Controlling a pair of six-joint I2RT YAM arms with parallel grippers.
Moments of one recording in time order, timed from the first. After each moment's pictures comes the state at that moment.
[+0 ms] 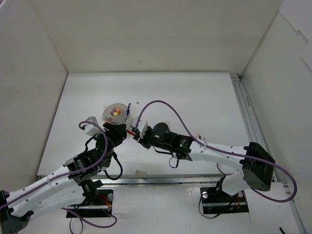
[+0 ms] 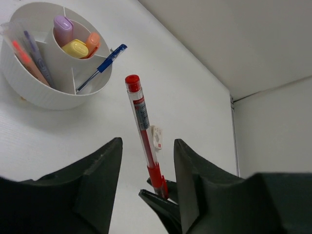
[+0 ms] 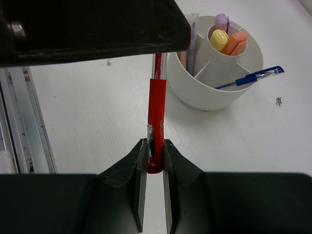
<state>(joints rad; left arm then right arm) -0.98 0.69 0.64 -0.25 -0.88 -1.05 1.08 1.44 0.89 0.24 -0.02 -0.15</state>
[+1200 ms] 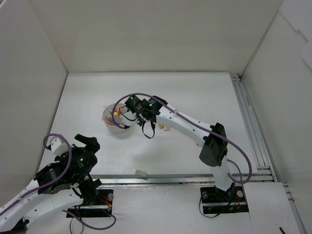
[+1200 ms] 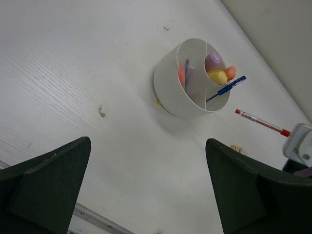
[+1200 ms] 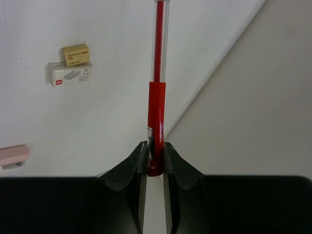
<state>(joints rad) -0.98 0.44 0.77 -1.25 -1.06 -1.49 0.97 2.00 1.95 -1.02 0.44 -1.14</state>
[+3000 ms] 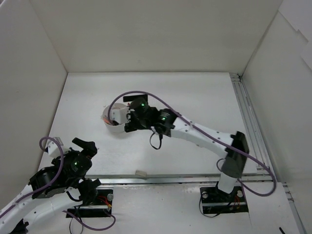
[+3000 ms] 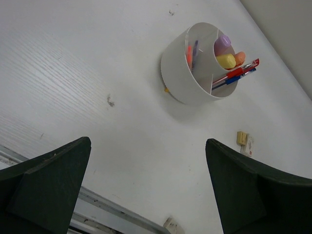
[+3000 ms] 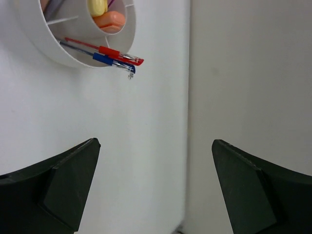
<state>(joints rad) -0.98 0.35 0.77 -1.33 -1.00 -1.47 1.04 1.82 1.69 -0.52 0.32 -1.00</state>
